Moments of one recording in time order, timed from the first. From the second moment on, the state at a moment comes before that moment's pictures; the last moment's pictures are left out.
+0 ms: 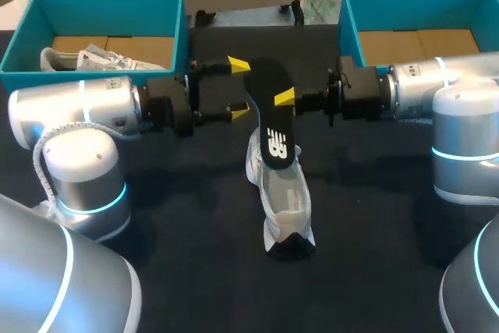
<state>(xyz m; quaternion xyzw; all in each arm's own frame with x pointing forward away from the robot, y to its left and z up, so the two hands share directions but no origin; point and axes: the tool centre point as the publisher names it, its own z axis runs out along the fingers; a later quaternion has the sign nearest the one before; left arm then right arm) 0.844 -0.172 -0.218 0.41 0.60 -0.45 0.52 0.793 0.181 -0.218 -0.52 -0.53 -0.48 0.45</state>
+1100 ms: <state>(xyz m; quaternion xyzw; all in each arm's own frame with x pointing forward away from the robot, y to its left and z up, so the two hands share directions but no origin) 0.828 -0.210 -0.233 0.41 0.59 -0.48 0.50 0.781 0.178 -0.225 -0.54 -0.52 -0.48 0.46</state>
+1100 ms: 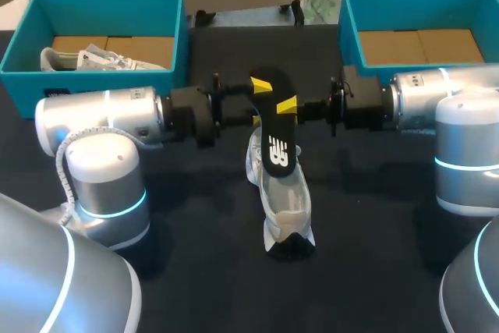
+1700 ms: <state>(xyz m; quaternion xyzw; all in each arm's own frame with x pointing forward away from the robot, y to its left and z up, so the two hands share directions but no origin) 0.827 -0.217 -0.231 0.43 0.58 -0.46 0.51 0.781 0.178 -0.225 -0.54 -0.52 -0.48 0.46</state>
